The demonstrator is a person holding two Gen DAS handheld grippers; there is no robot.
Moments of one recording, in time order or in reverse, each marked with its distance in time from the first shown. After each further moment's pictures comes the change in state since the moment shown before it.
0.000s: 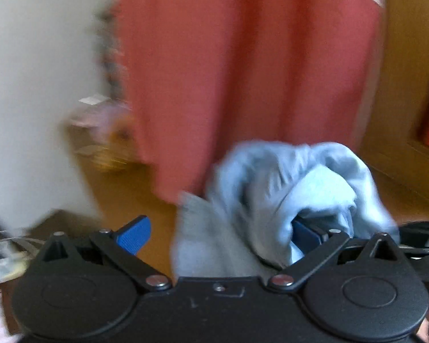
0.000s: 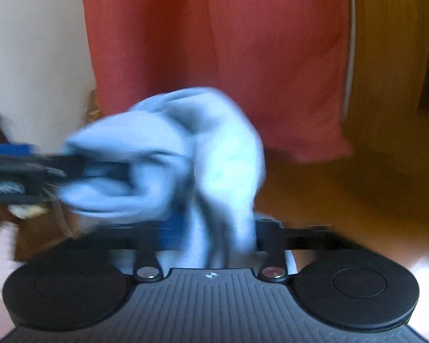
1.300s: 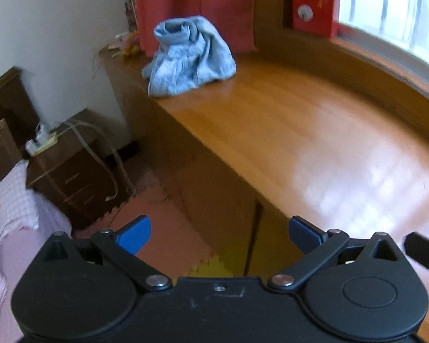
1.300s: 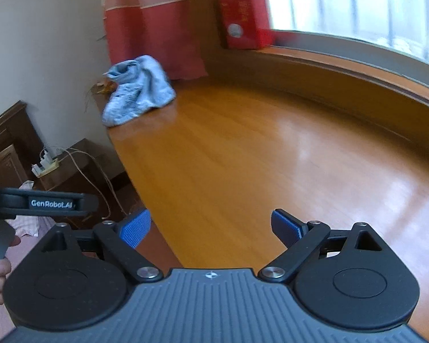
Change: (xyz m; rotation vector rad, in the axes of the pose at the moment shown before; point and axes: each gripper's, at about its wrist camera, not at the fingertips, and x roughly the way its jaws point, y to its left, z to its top) left arm -0.313 -0.270 -0.300 -0.096 0.096 0.180; right arm -0.394 -0.090 -0.323 0.084 -0.127 -0.108
